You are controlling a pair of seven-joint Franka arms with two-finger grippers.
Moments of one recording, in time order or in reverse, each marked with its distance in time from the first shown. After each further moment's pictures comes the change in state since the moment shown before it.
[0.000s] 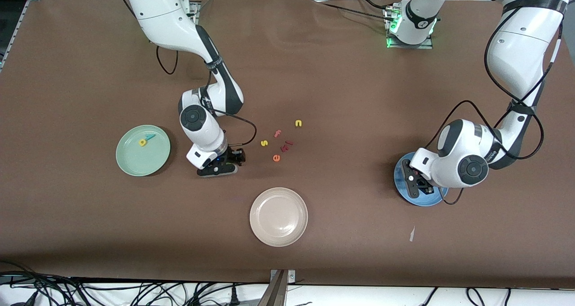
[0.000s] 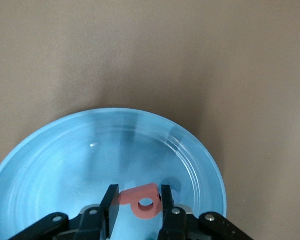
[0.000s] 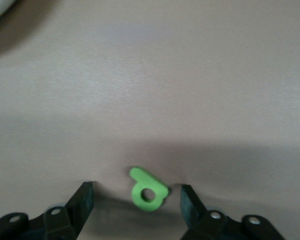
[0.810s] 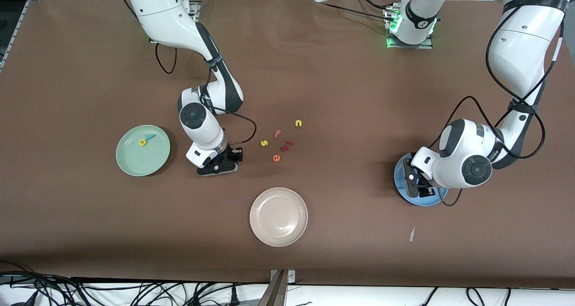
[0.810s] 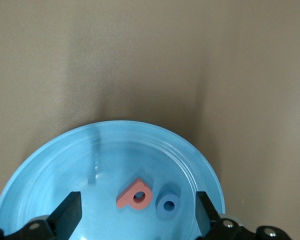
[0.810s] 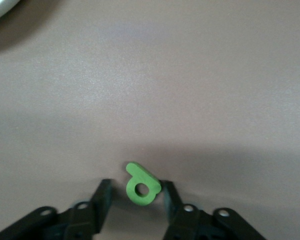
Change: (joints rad) left arm 0.000 -0.003 -0.004 0.011 -0.044 -0.002 0.065; right arm 0.012 -0.013 -0.022 -0.016 0.000 -0.002 -0.032
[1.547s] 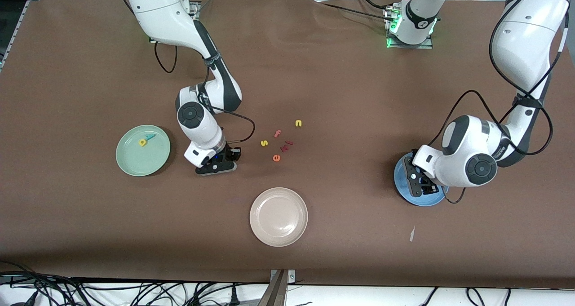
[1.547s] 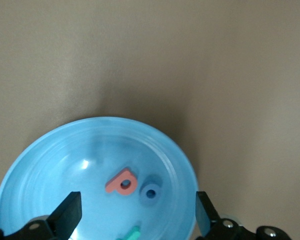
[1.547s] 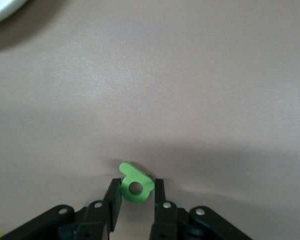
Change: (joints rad) left arm -0.008 -0.058 -0.012 0.015 -0.046 -0.112 -0.101; right arm 0.001 -0.046 -0.011 -0.008 -0.004 -0.072 -0.029
